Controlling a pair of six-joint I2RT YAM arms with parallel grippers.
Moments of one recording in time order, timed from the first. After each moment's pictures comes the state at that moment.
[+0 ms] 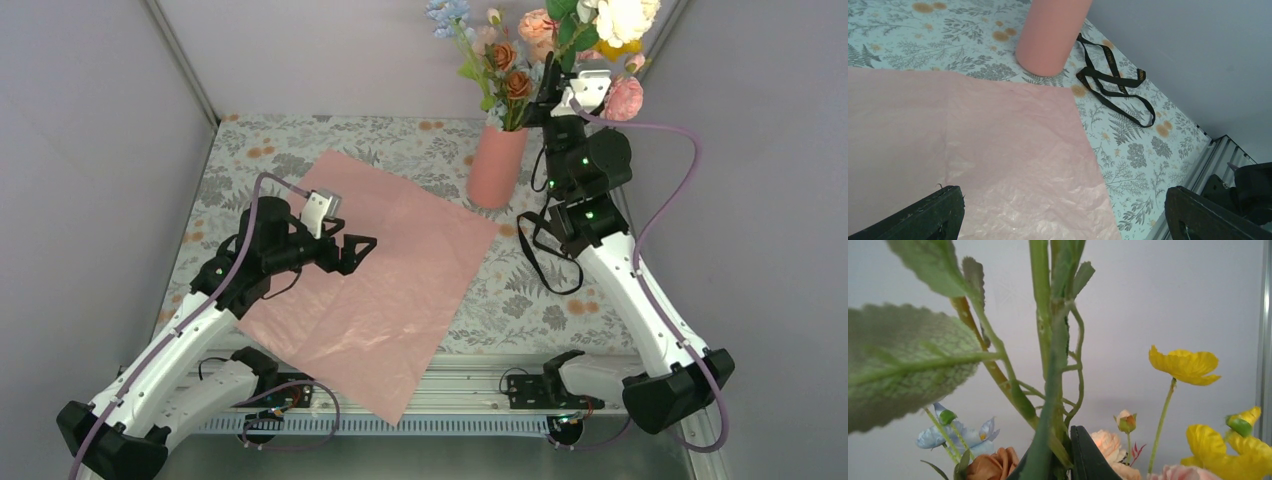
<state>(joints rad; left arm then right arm) -0.49 0.84 0.85 -0.47 0.39 -0.25 0.42 1.18 1.28 0.35 0.30 -0.12</state>
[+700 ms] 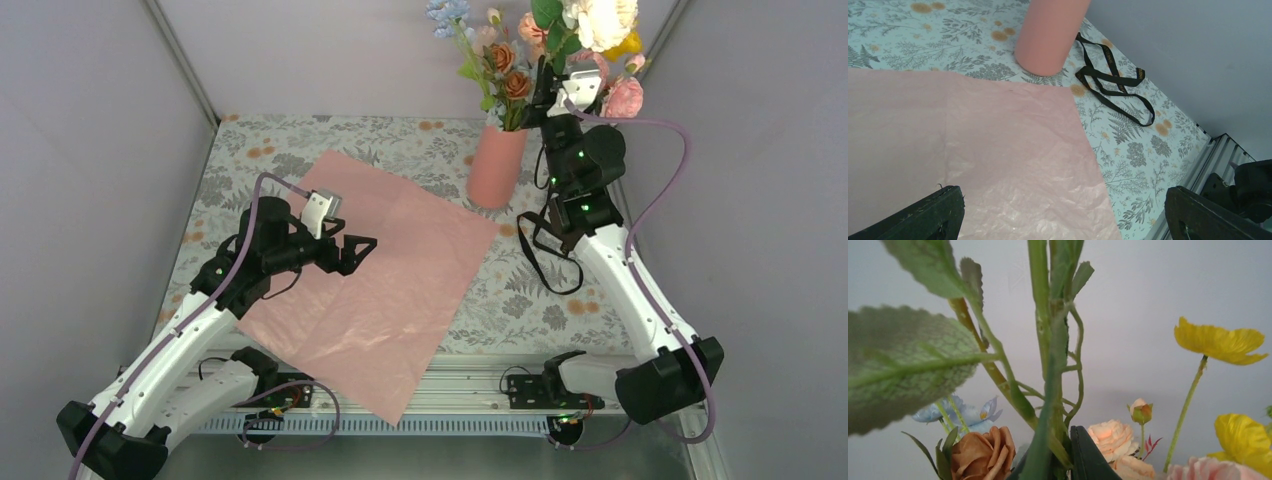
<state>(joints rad) -0.49 0.84 0.84 -0.47 0.40 -0.24 0.33 1.23 1.24 0.41 0.14 -0.11</state>
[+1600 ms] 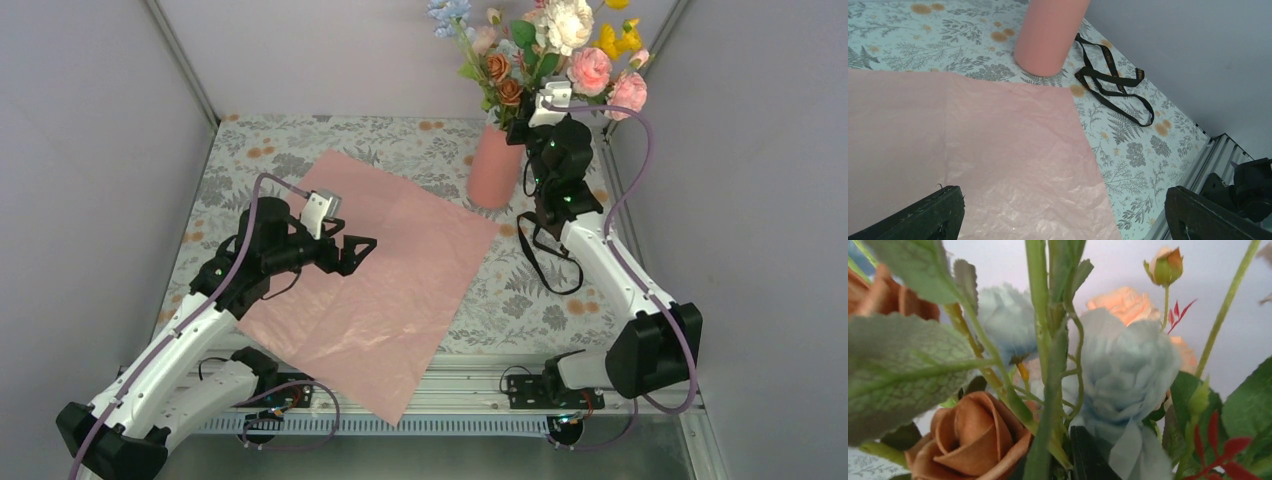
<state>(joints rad) -0.49 0.84 0.84 -0.47 0.40 -0.24 0.29 1.35 1.17 0.31 0.15 0.00</state>
